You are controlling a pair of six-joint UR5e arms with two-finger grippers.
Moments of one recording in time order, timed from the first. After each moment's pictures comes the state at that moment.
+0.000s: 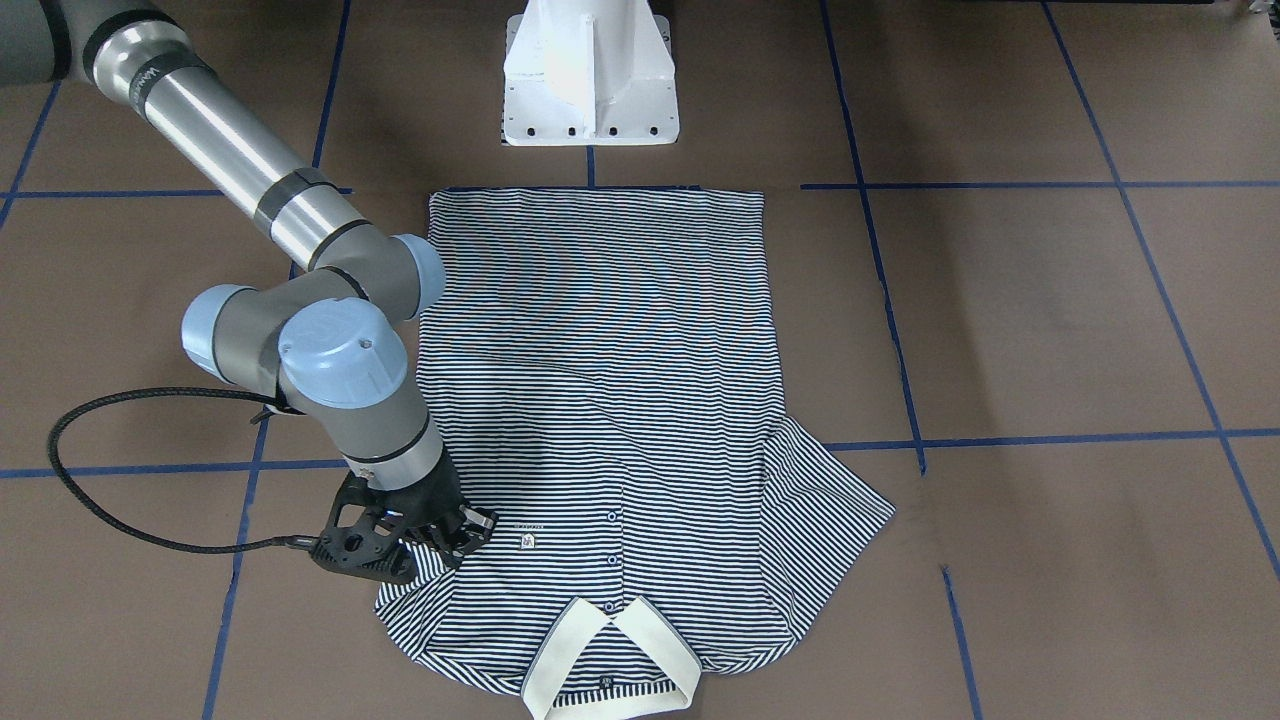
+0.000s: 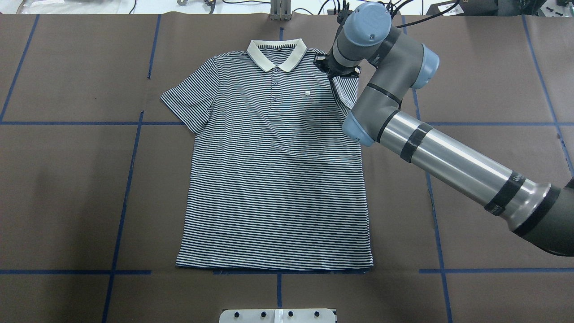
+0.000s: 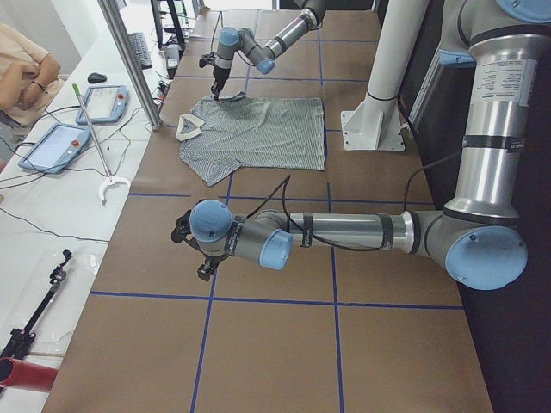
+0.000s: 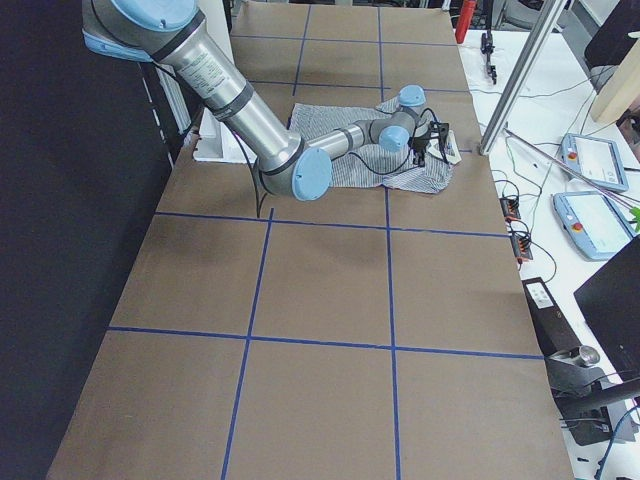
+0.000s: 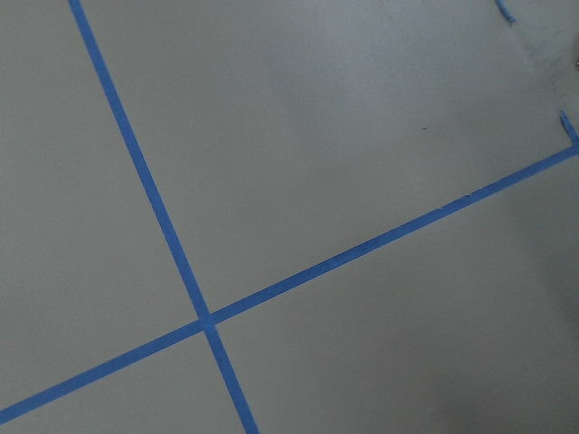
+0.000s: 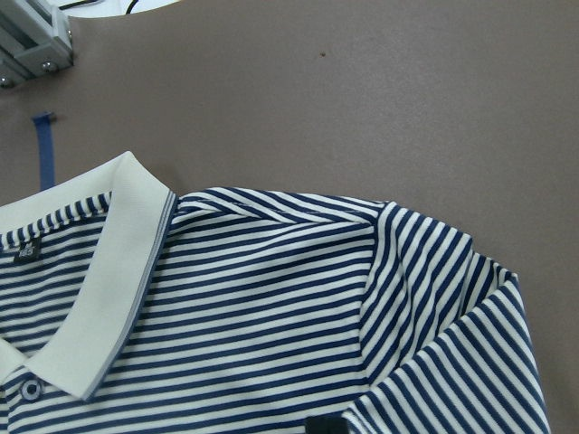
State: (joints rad) left arm -1.54 -1.63 -1.50 -1.89 -2.56 0.17; right arm 0.79 -0.67 0.99 -1.03 1.83 1.33
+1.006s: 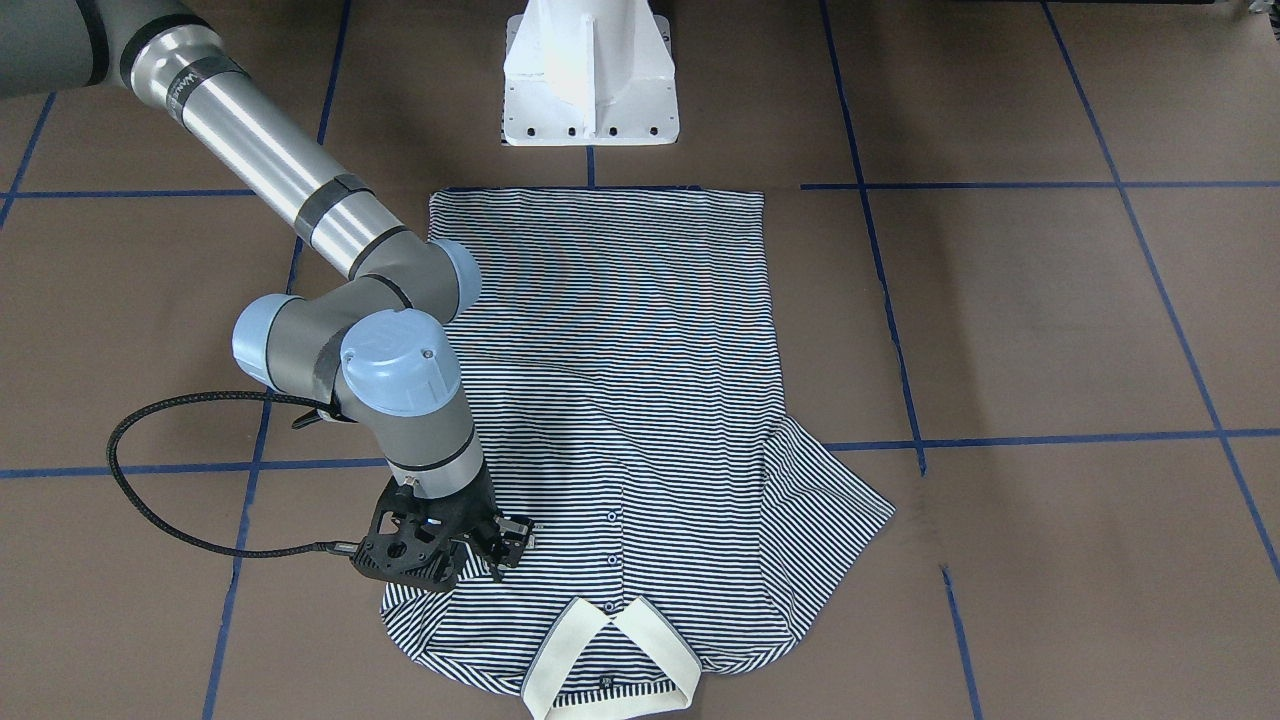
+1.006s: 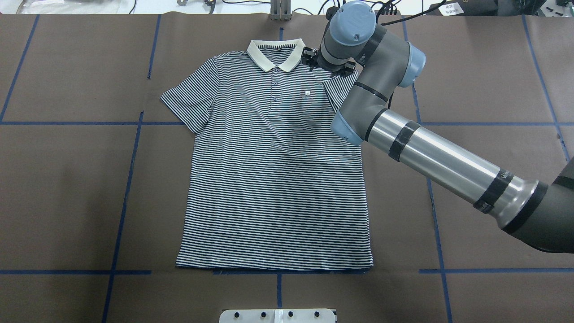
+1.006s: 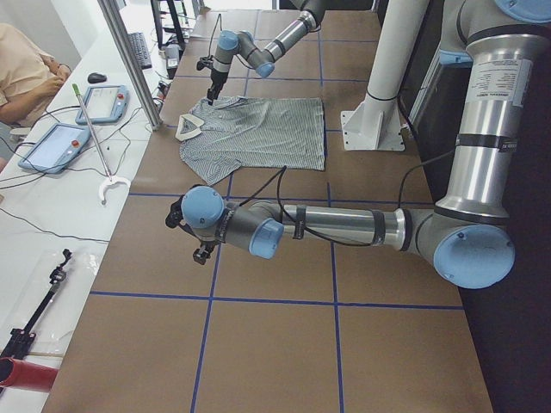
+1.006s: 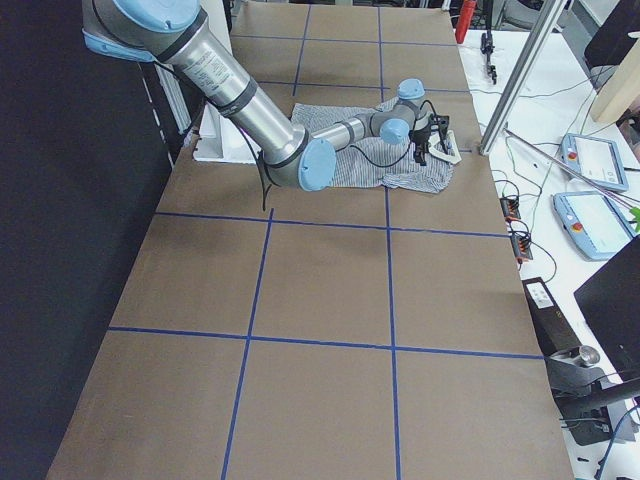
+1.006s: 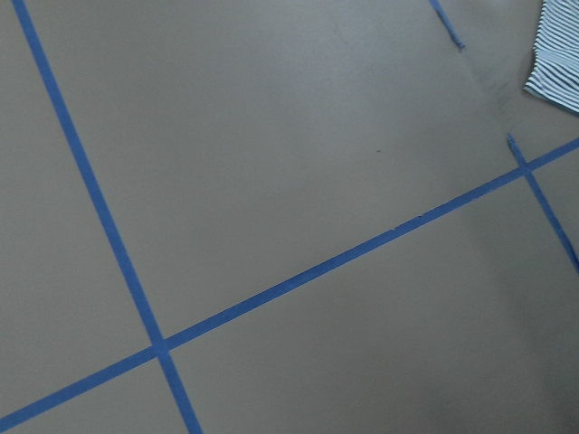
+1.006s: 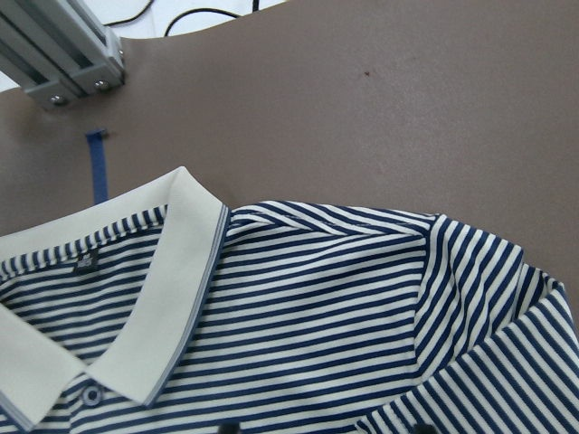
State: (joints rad) left arm -1.50 -1.70 -1.52 -1.90 -2.62 0.04; right arm 0.78 -0.65 1.01 -1.03 1.81 1.34
